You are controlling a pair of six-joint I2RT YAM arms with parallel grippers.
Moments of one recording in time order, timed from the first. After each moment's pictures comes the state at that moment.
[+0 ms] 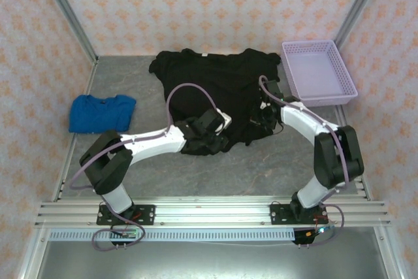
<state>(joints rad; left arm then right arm) -0.86 1.67 1.06 -0.34 -0.11 -0.17 0.30 1.63 1.09 -0.61 -0.17 0.60</state>
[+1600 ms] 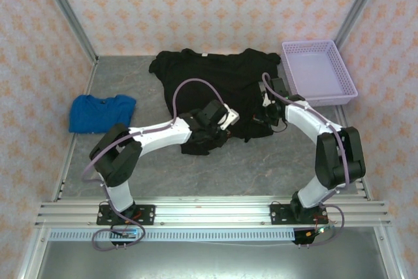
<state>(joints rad) -0.78 1.77 1.19 -0.33 0.16 -0.13 0.25 1.60 1.08 -0.60 -0.24 0.49</state>
